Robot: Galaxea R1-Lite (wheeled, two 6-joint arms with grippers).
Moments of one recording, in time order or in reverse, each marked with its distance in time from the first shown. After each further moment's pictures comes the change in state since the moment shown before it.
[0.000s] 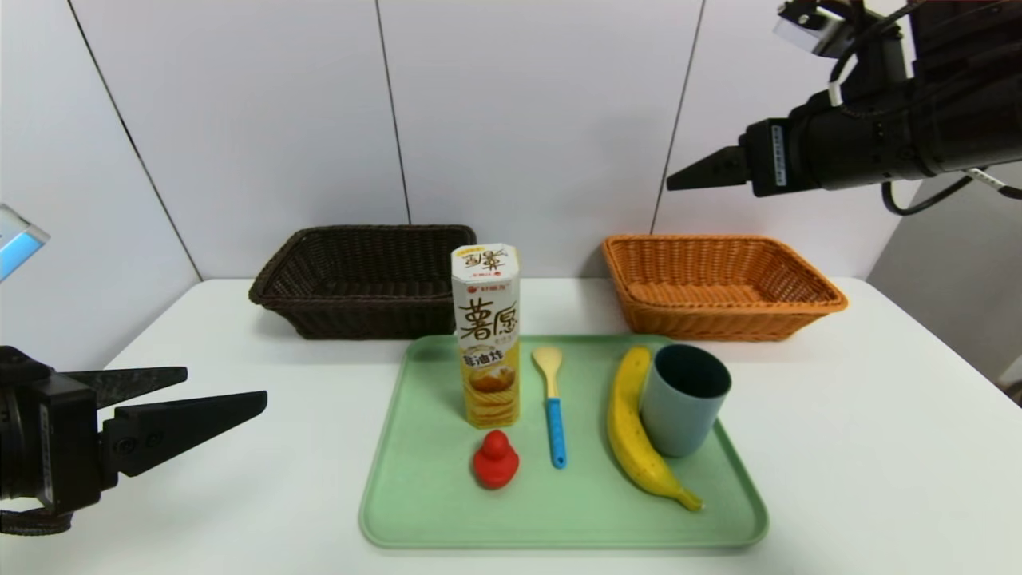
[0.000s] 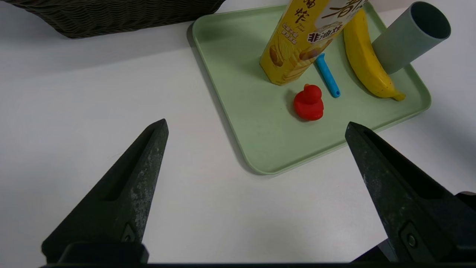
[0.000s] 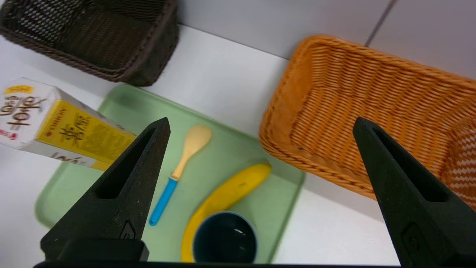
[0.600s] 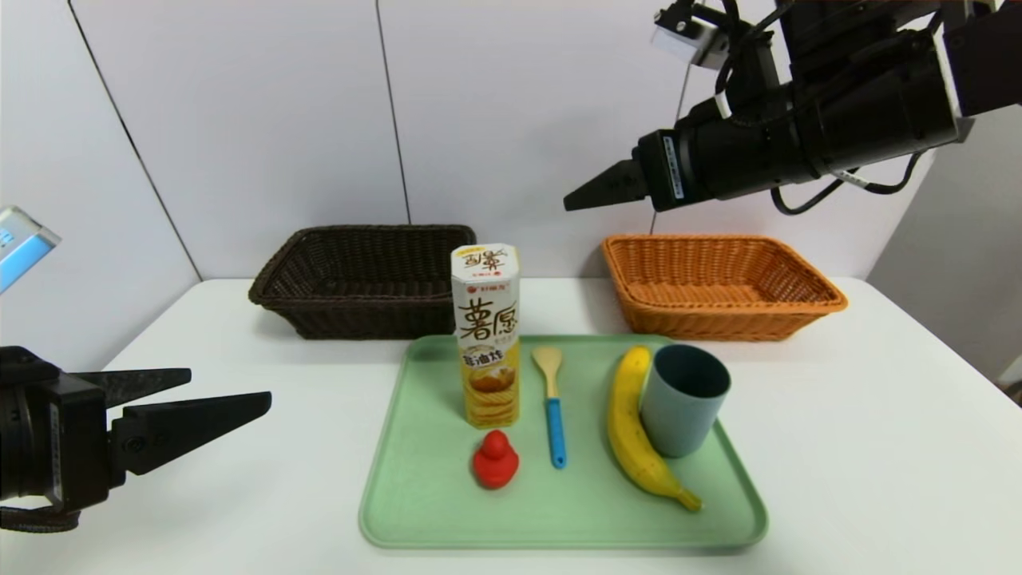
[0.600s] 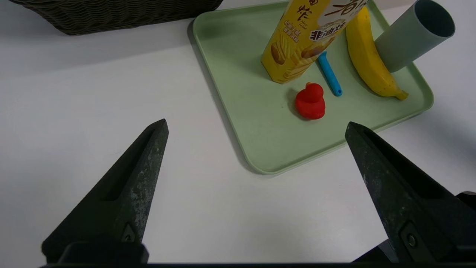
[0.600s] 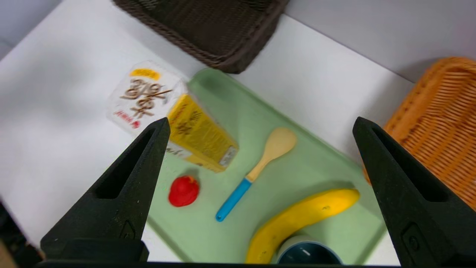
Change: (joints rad) left arm 0.000 0.009 0.002 0.000 0.002 -0.001; right arm 0.174 0.126 -0.179 0.096 0.124 0.001
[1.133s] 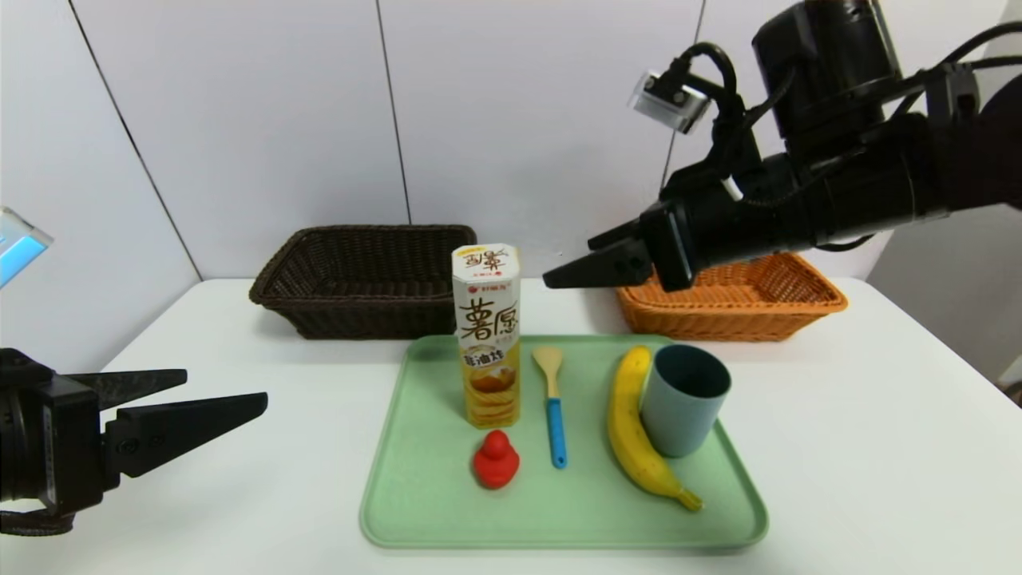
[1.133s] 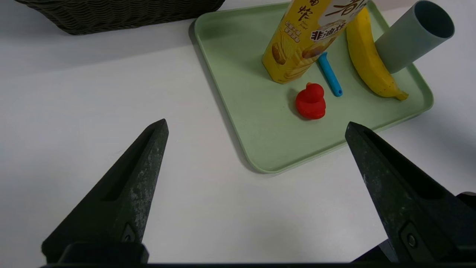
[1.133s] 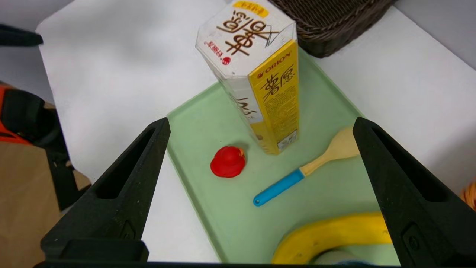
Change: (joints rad) left arm 0.001 -0.009 0.004 0.001 0.002 -0.002; right arm 0.004 -0.088 0.354 -0.240 0.267 -0.155
